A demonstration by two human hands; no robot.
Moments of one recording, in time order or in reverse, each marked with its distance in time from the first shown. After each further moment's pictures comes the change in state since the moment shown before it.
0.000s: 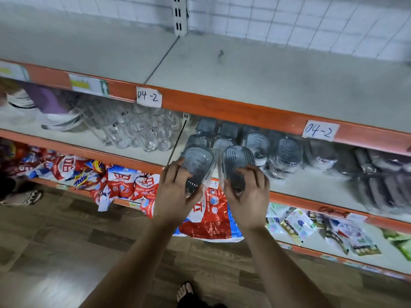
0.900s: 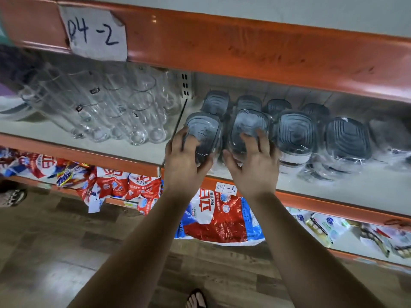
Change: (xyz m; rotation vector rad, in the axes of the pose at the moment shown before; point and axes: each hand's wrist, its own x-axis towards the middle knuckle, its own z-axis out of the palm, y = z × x) left_hand 0.093 -0.089 0.117 0.007 0.022 -0.117; right_hand 0.093 0.048 0.140 -0.266 -0.195 0.073
